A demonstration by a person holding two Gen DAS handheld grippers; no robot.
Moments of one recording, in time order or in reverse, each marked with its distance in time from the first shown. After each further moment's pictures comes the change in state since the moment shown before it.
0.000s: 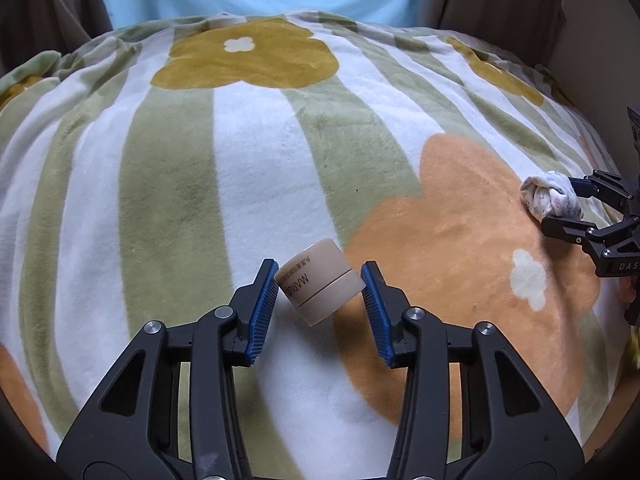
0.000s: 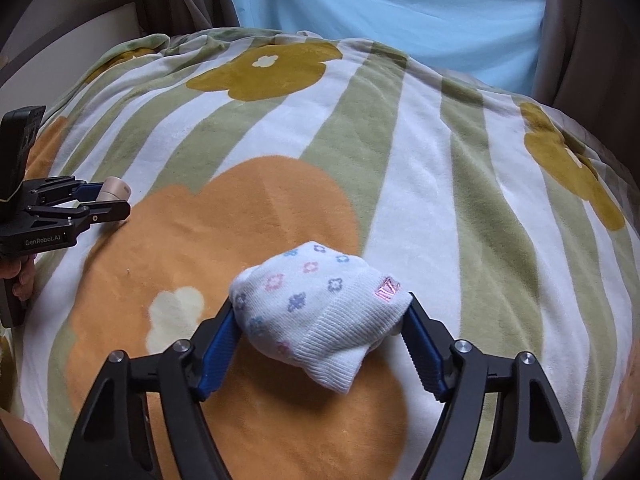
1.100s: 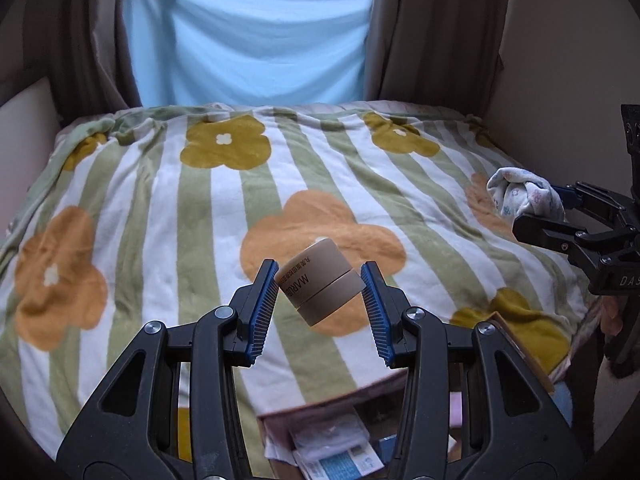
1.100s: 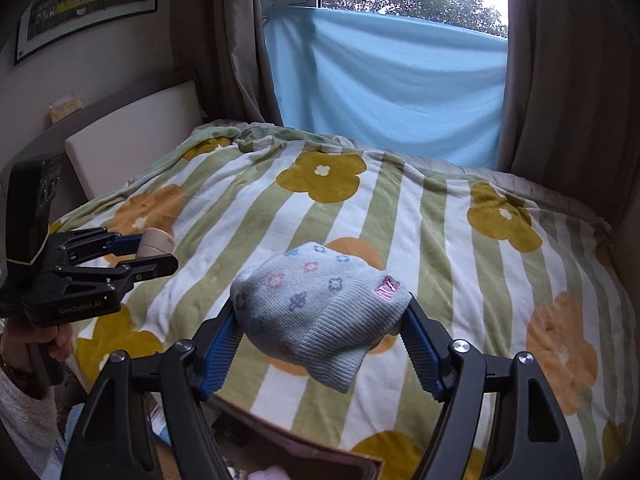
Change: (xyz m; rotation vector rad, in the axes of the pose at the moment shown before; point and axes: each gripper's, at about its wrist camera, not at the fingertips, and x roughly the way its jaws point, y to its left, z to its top) left arm -0.314 -0.141 -0.069 -0.048 -0.187 -0.017; right arm -0.315 0.096 -0.049 0.031 -0.221 0.036
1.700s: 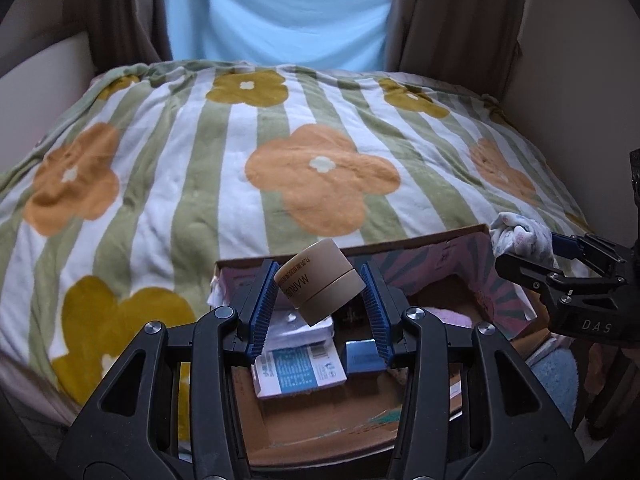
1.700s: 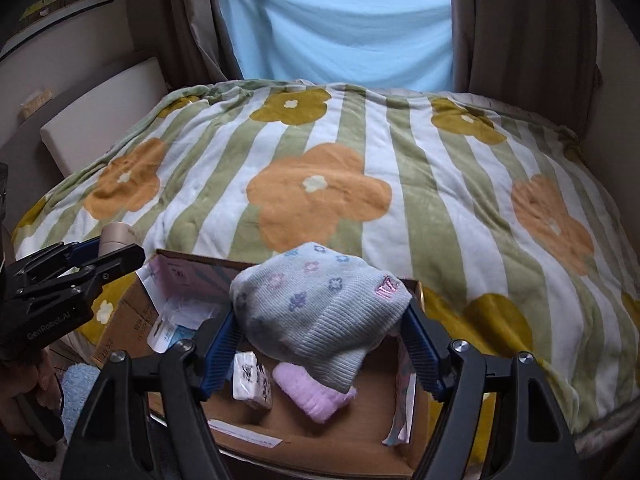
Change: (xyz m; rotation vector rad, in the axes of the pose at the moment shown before) left arm -0.028 -0.037 -0.128 -0.103 0.056 0.105; right arm -0.018 0.030 -0.139 0.167 0.137 -0.110
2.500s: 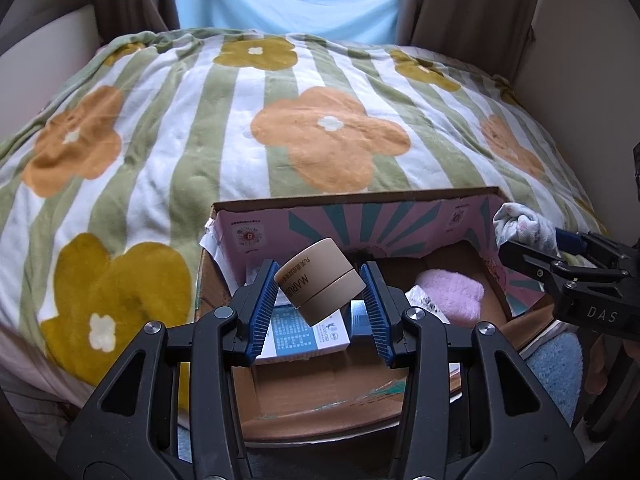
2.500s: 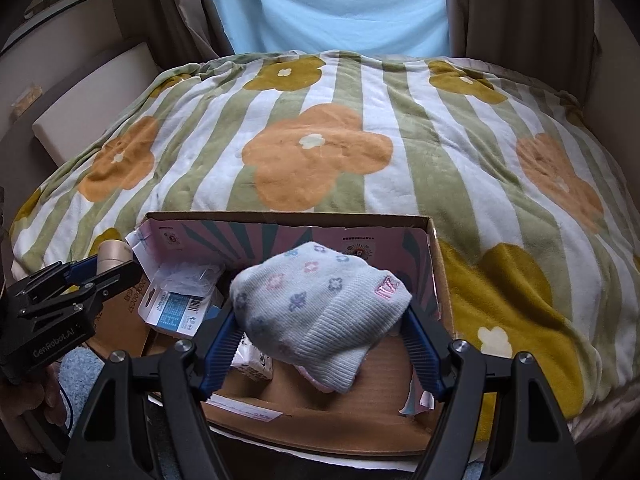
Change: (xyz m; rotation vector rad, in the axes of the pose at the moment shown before) left arm 0.013 -0.002 -0.024 -0.030 0.074 0.007; right arm 0.017 0.001 -0.027 0.046 0.079 0.012
